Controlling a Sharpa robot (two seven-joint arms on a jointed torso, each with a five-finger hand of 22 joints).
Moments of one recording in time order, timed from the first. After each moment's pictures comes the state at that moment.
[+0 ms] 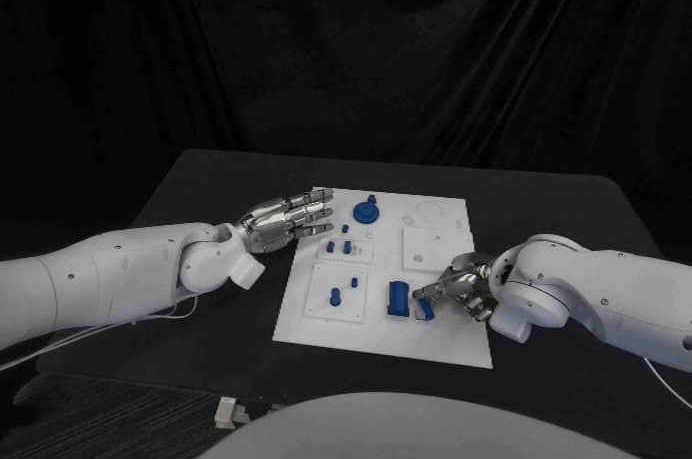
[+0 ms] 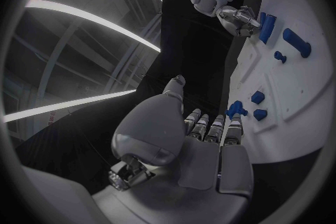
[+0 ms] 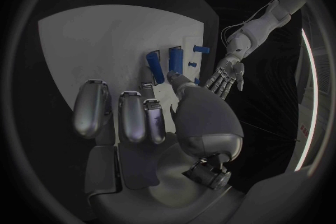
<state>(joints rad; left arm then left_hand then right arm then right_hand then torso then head) 1.06 -0.88 -0.21 1.26 -0.01 0.38 0.45 1.35 0.26 -0.22 0.09 0.46 0.12 0.02 0.03 0.02 0.01 0.03 0.00 0.00 0.00 0.13 0.01 0.00 0.16 0.01 0.22 0.01 0.01 1.16 -0.72 -0.21 1.53 -0.68 -0.03 -0.58 0.98 -0.01 0.19 0.08 0.27 0.96 0.06 0.36 0.46 1.47 -0.01 1.57 1.31 1.47 -0.08 1.40 1.14 0.07 1.47 0.02 1.22 1.31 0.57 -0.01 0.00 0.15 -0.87</state>
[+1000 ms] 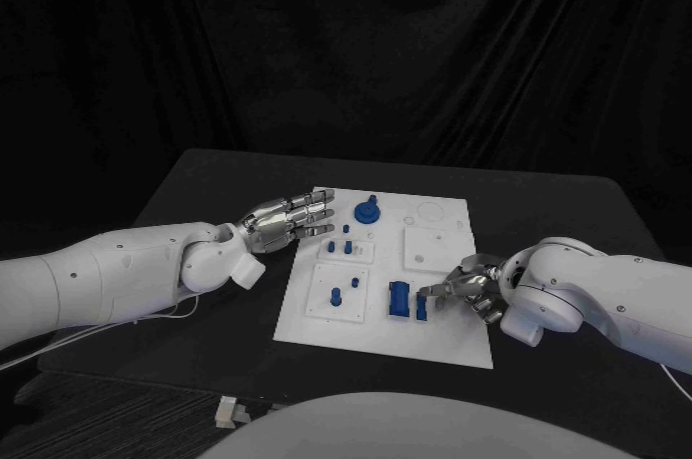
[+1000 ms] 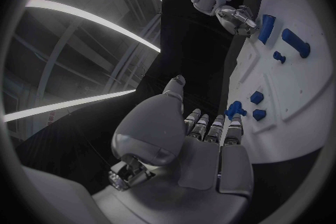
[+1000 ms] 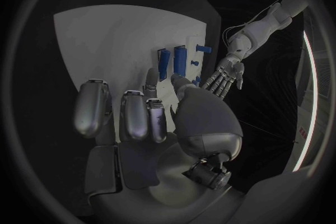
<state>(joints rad) 1.06 -0.88 -0.21 1.26 -0.01 0.38 0.44 1.35 0.26 -0.22 0.09 0.46 0.12 0.02 0.03 0.02 0.01 0.03 0.00 0.00 0.00 0.13 0.01 0.00 0.16 0.00 0.23 0.01 0.01 1.16 -0.77 -0.21 1.56 -0.71 -0.04 -0.58 0.96 0.00 0.12 0.15 0.23 0.89 0.02 0.64 0.71 1.47 -0.05 1.57 1.31 1.47 -0.11 1.39 1.13 0.07 1.47 0.01 1.20 1.31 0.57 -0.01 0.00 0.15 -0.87</state>
